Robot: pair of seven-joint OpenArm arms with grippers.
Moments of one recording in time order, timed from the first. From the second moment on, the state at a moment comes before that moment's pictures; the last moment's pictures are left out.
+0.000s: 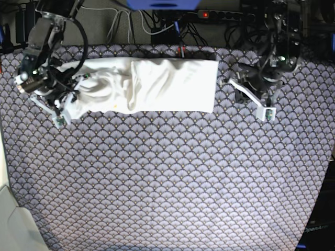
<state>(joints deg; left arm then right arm) 17.1 -16.2 -2.8 107.6 -28.6 -0.3 48.0 -7.4 3.7 22.1 106.3 6.1 39.6 -70.4</state>
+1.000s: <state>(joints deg) 22.2 -20.6 -22.1 106.2 -28.8 -0.6 48.3 -10.8 -8.3 4.2 116.1 6.1 39.7 -69.8</state>
